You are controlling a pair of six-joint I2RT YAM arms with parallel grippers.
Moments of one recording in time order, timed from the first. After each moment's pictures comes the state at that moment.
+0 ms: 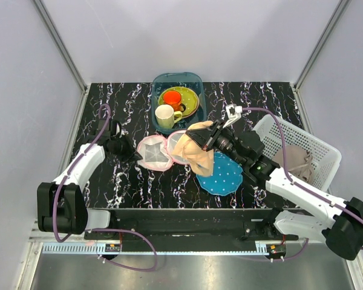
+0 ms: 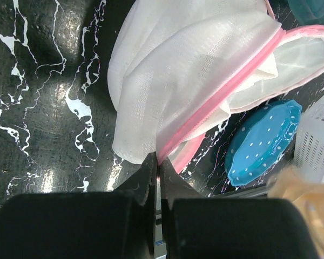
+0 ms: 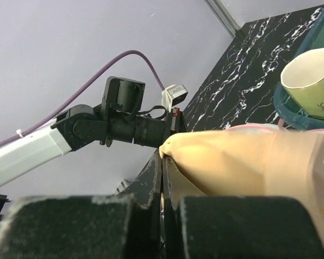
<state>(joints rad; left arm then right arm) -0.08 1.32 0.87 -0.64 0.37 -0.65 0.77 1.08 0.77 0.42 -0.09 0.79</state>
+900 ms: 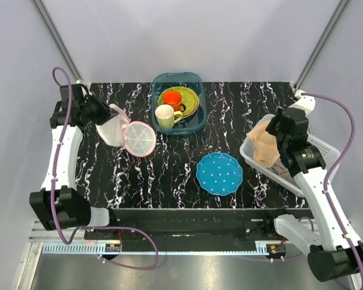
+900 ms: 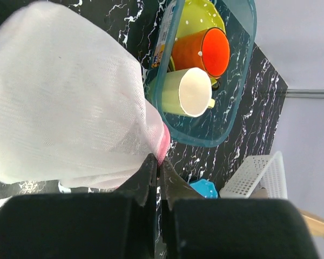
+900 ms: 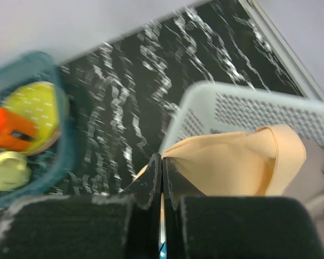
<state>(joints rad) 0.13 1.34 1.36 -0.70 0.35 -0.68 0.26 0.94 1.10 -0.45 0.42 0.39</state>
